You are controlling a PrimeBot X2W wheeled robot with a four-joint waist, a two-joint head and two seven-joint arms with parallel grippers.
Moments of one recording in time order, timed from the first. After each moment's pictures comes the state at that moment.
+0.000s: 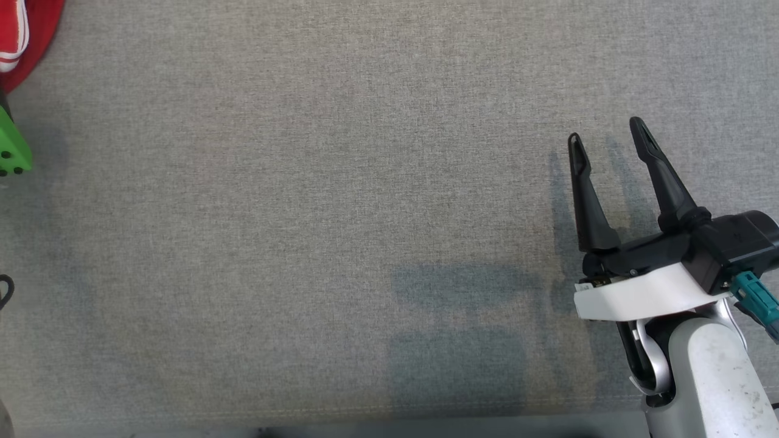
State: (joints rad) left arm -1.04 0.43 -0.10 1.07 -0.29 -0.10 -0.05; right arm -0.20 -0.05 0.09 -0.23 0.04 0.13 -0.09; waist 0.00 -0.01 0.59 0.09
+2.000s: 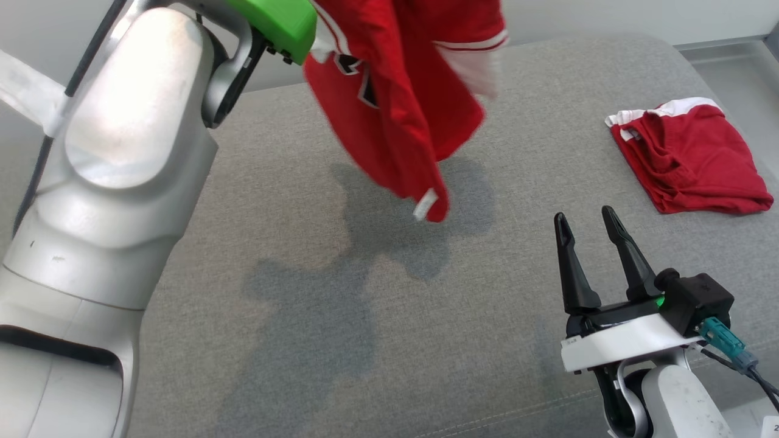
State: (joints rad) left arm -1.22 0.21 -0.61 0.56 -0.36 -0.13 -0.16; right arm -0.11 -0.05 0.11 0.03 0.23 0.13 -0.24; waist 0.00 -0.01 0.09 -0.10
